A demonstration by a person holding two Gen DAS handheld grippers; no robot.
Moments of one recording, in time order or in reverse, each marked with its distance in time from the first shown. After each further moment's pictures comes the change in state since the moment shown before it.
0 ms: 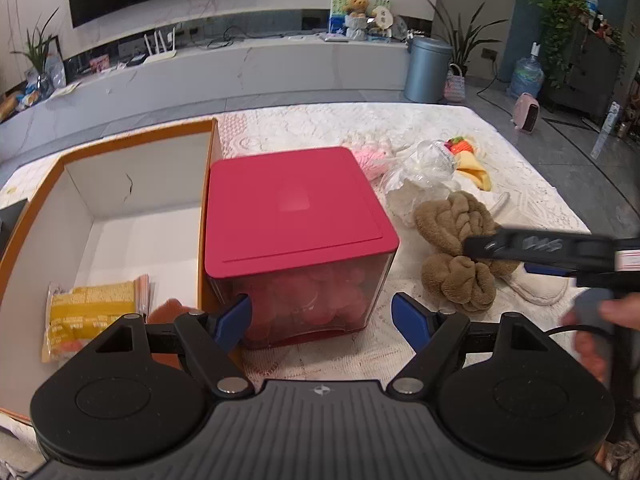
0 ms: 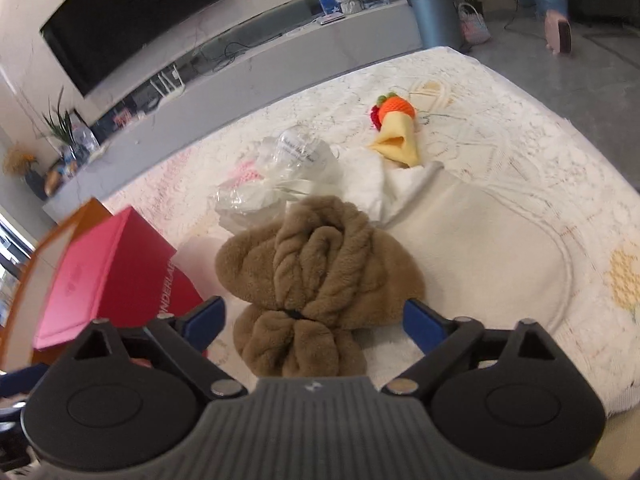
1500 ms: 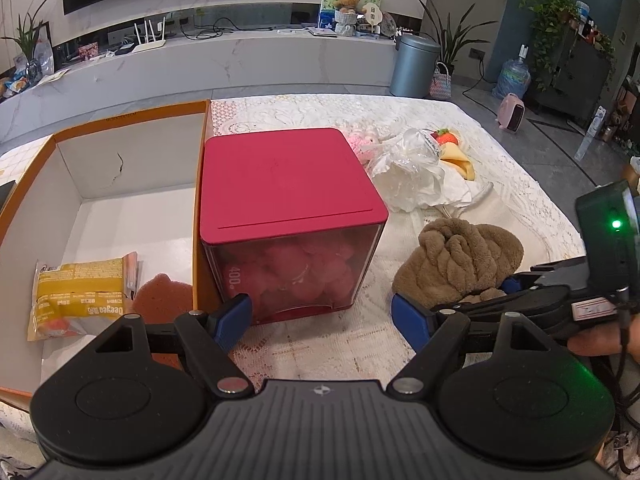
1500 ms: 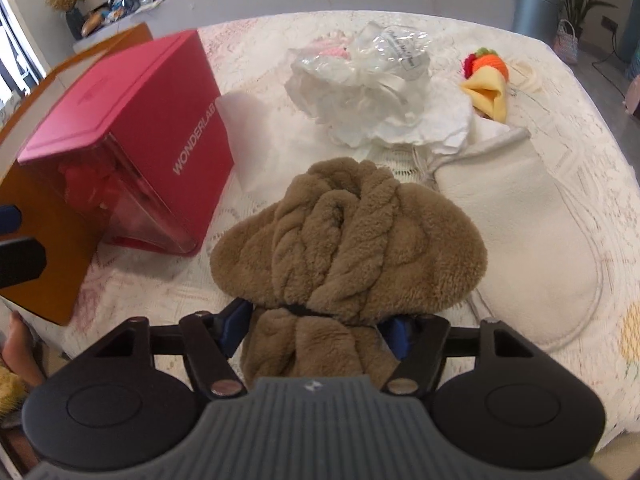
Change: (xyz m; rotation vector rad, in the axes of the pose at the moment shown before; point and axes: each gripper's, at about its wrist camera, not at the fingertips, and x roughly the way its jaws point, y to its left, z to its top) left arm -0.002 0.004 -0.016 -0.019 0.025 -0.057; right arm 0.017 0.030 -0.035 -0.390 0.243 -0.008
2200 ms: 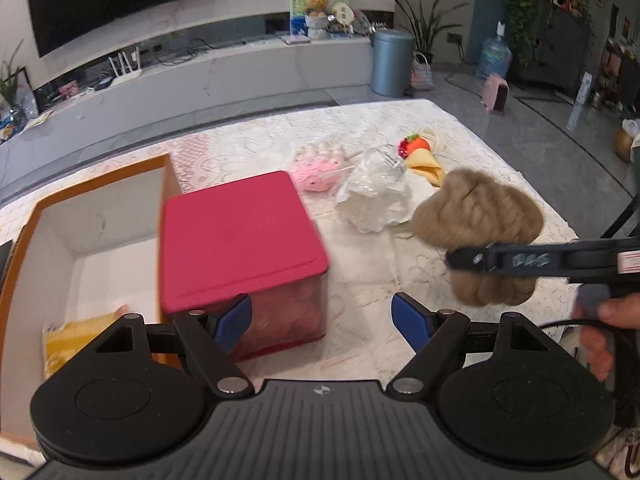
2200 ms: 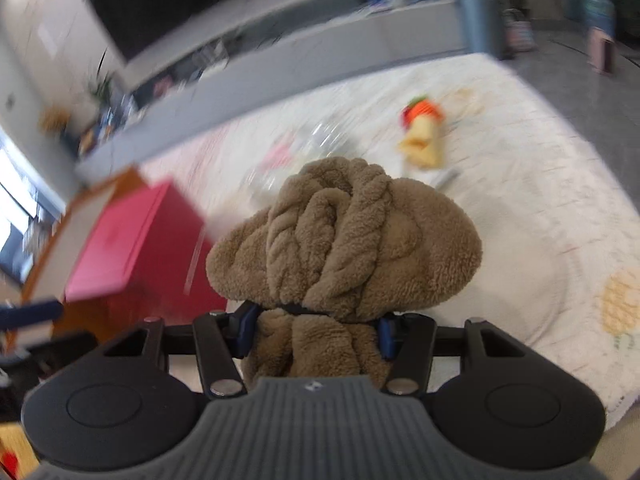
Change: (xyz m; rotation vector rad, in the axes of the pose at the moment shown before) left arm 0.000 -0.051 0.037 0.127 0.017 0.029; right arm -0.061 -0.058 0.002 0.312 -0.250 0.107
